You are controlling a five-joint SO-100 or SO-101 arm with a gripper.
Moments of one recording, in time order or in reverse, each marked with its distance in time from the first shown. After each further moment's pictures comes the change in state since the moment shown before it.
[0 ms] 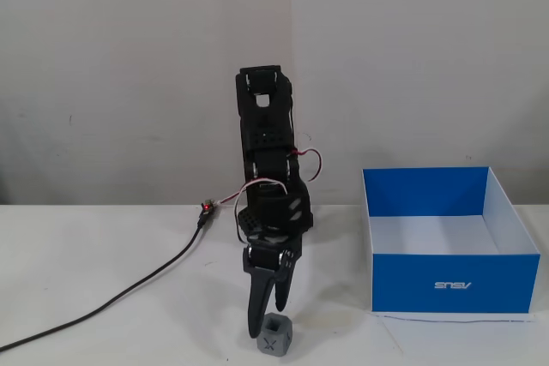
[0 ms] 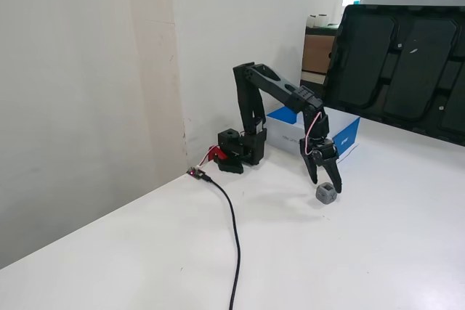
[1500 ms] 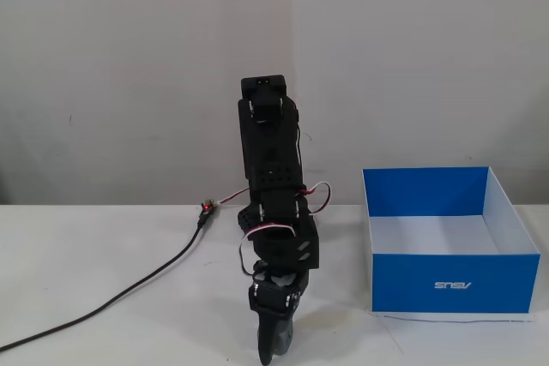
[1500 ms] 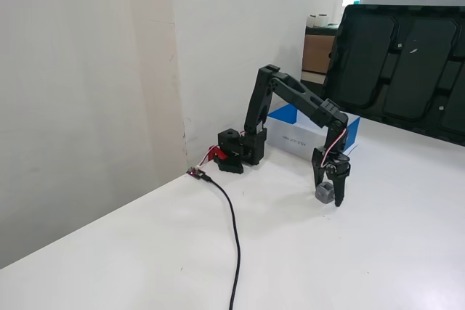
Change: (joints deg) arm -0.4 -24.9 -22.2 10.3 0.0
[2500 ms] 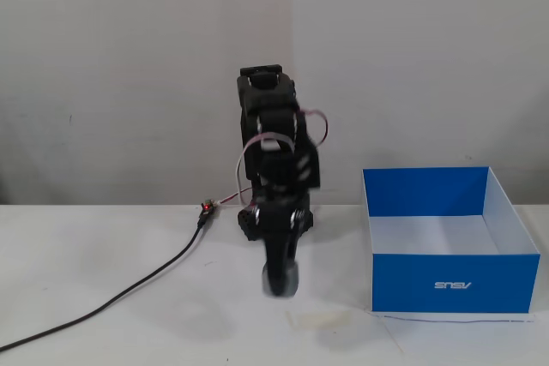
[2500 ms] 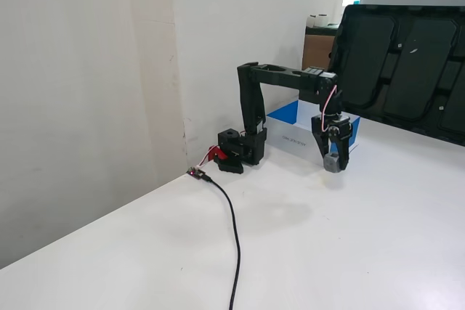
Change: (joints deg) arm -3.2 24.1 -5.7 15.3 -5.9
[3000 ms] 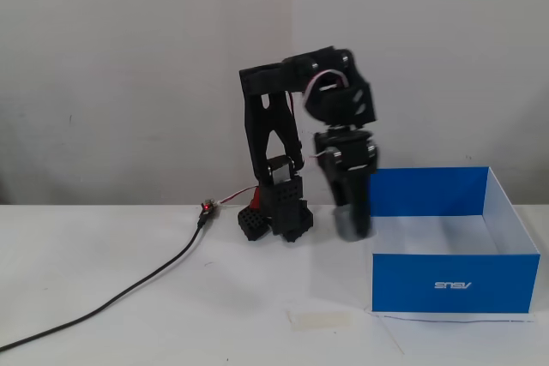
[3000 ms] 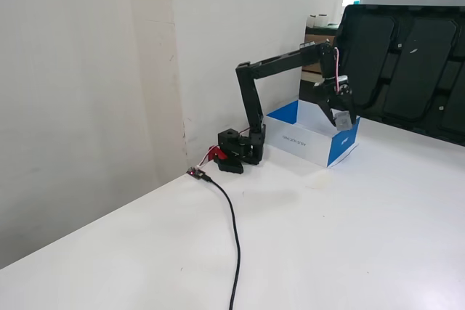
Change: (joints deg) arm -21.9 3.3 -13.5 11.5 -14.9
